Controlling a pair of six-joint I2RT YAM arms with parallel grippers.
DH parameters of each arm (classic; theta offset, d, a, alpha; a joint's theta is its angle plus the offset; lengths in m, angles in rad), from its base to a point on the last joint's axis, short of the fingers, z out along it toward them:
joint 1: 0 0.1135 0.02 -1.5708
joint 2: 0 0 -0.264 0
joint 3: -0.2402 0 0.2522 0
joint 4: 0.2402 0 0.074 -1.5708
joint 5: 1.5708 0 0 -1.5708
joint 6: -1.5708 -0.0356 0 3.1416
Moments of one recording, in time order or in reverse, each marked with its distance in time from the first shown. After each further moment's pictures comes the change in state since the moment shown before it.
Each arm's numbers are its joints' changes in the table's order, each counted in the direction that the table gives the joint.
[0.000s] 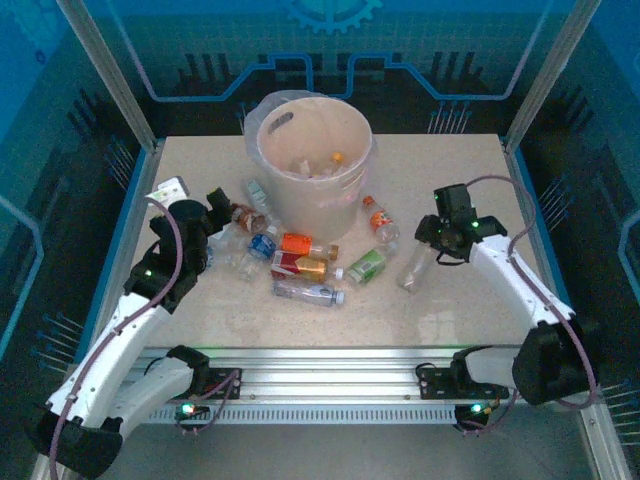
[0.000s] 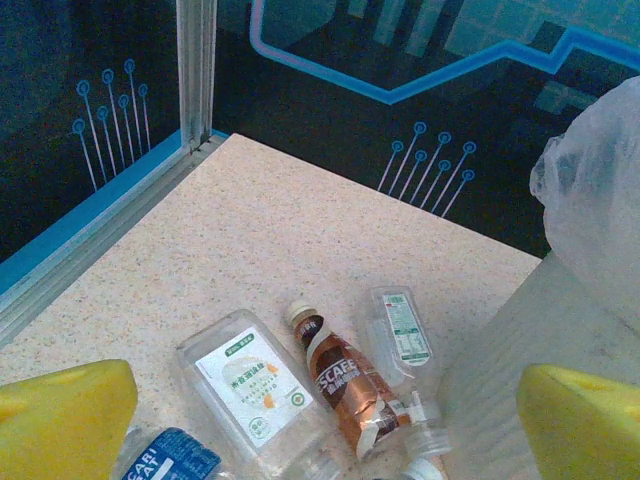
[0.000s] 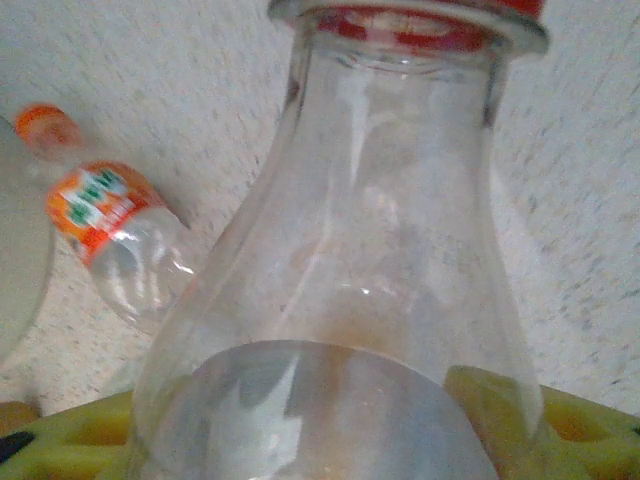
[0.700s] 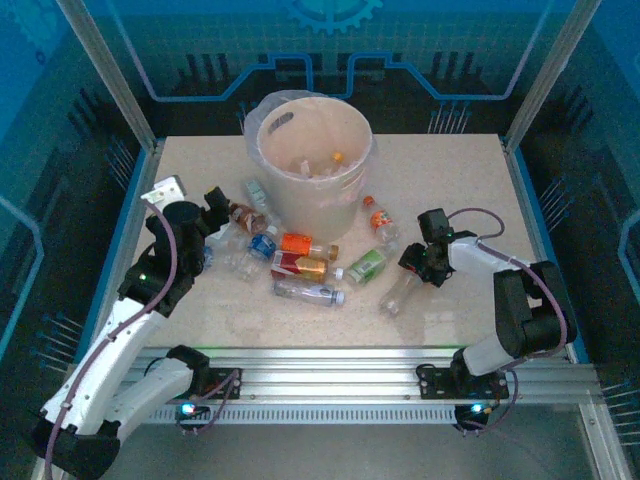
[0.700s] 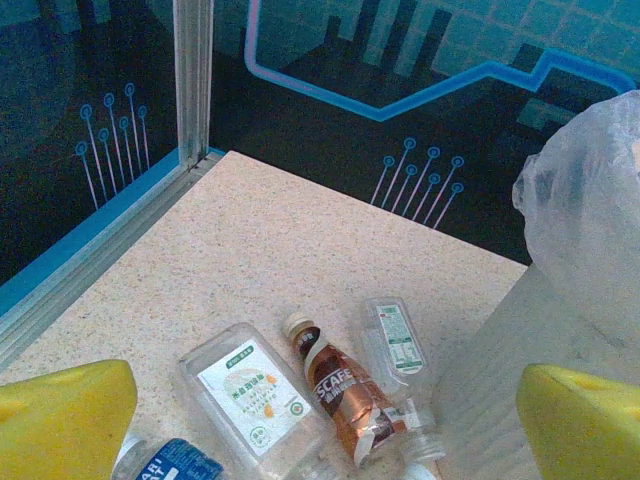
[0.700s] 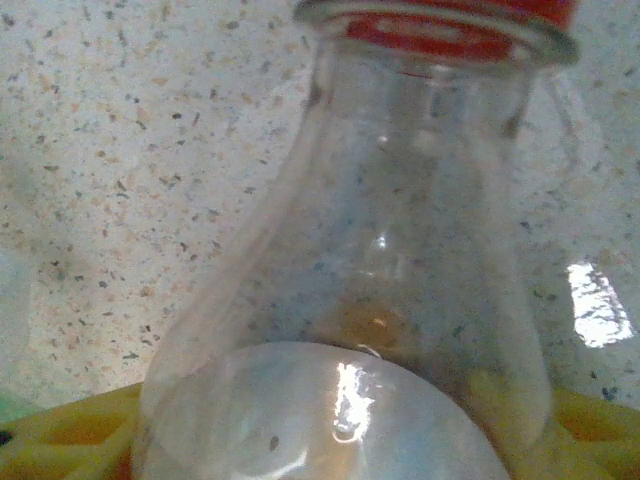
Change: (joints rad) left arm -0.016 -0.030 -0.024 0.020 -0.014 -0.027; right arm -0.002 0.270 0.240 -0.239 -0.200 -0.129
